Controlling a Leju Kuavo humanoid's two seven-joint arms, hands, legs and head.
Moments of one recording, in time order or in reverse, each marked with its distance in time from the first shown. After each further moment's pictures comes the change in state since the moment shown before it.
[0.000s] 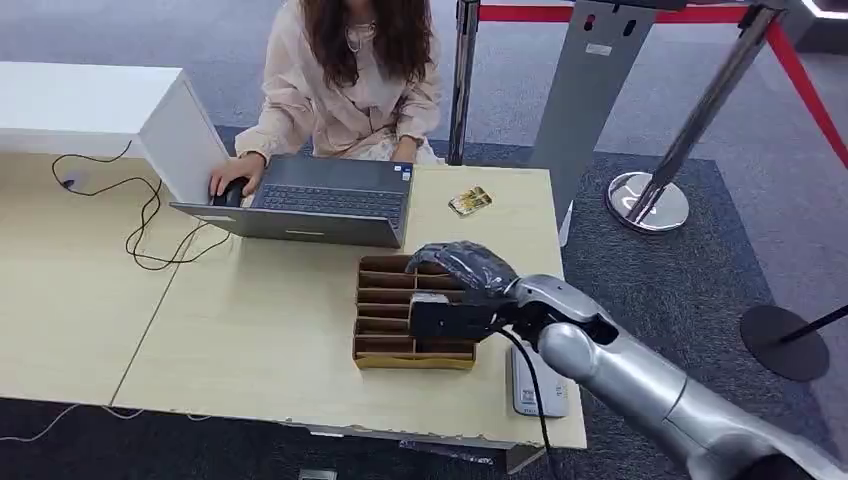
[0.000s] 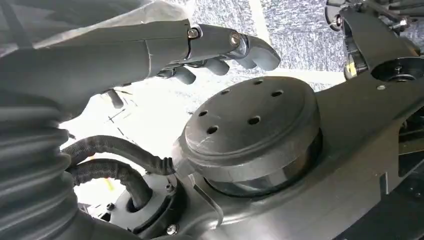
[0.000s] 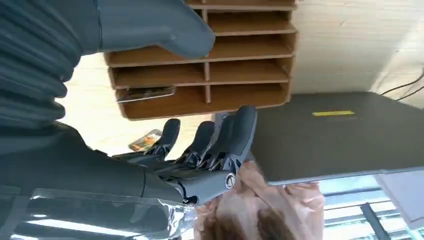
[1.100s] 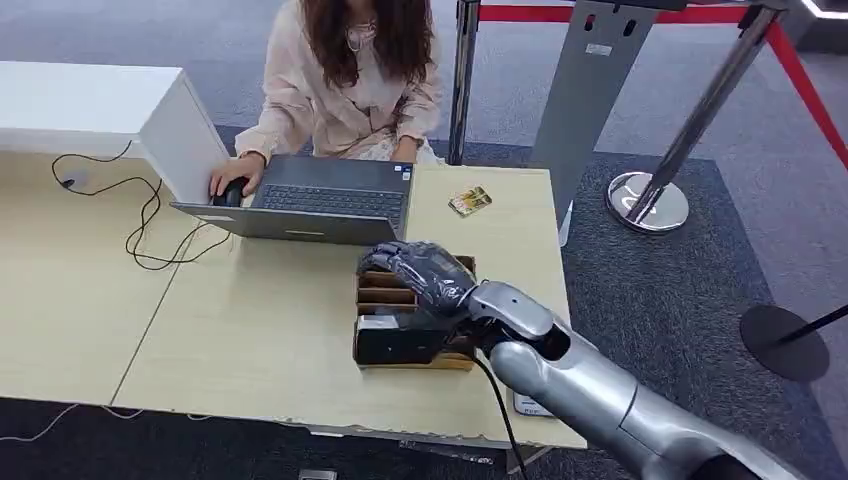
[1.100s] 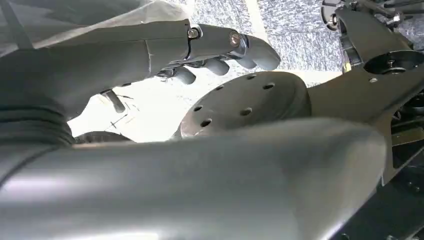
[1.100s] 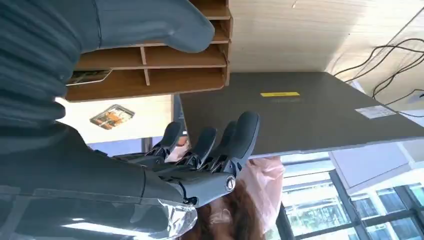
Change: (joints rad) left arm -0.016 -0.009 -0.001 0.000 -0.018 0.000 0.013; right arm 0.017 0.145 0.018 0.037 0.181 -0.096 -0.010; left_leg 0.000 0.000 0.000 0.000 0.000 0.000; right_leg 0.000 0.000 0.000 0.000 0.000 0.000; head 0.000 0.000
